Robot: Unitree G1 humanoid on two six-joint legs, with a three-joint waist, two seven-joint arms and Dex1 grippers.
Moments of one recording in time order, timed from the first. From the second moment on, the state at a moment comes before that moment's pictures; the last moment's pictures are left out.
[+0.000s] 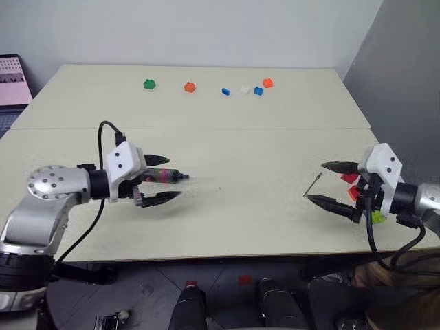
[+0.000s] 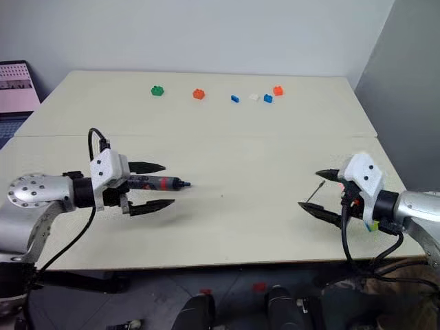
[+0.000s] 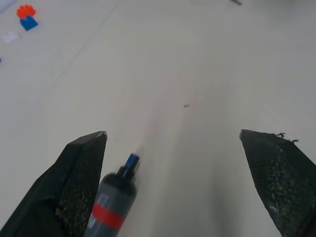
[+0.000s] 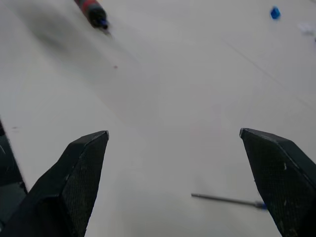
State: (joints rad) left arm -0.34 0.97 0.08 -0.08 -0.34 0.25 -1.14; right arm -0.18 -0.93 -0.25 -0.60 0.57 0.74 0.90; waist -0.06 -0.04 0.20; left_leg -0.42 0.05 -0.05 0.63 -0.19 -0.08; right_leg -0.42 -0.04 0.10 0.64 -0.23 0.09
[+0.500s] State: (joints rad) left arm -0.93 0.91 -0.31 0.48 0.05 0.03 -1.42; right arm -0.20 -0.96 -0.20 -0.67 0.74 0.79 0.95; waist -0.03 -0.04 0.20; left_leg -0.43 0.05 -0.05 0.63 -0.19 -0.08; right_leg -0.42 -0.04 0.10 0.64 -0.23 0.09
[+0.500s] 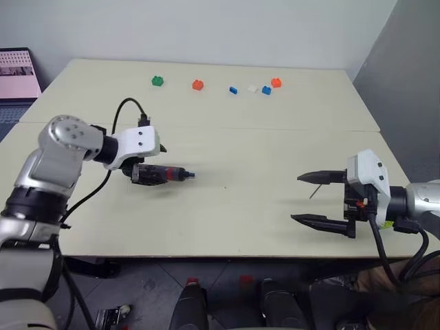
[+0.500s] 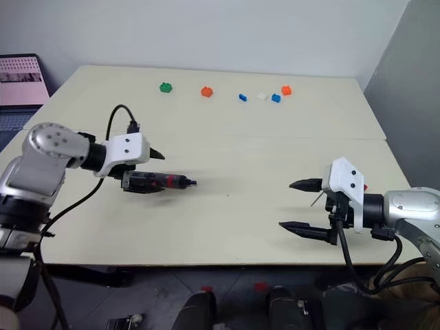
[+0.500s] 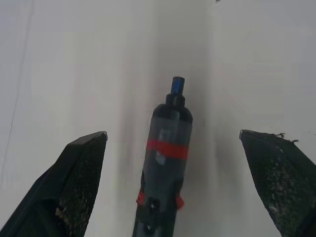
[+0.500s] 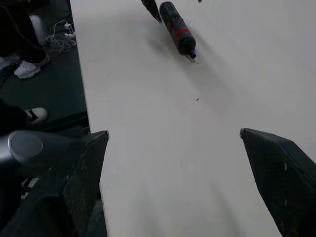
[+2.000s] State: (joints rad) left arm -1.14 0.64 -0.46 1.03 0.37 -0.32 -1.34; right arm -0.14 -0.94 -0.23 -0.79 0.89 0.81 0.80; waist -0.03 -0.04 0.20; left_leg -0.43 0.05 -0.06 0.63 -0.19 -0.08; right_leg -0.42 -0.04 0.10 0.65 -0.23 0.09
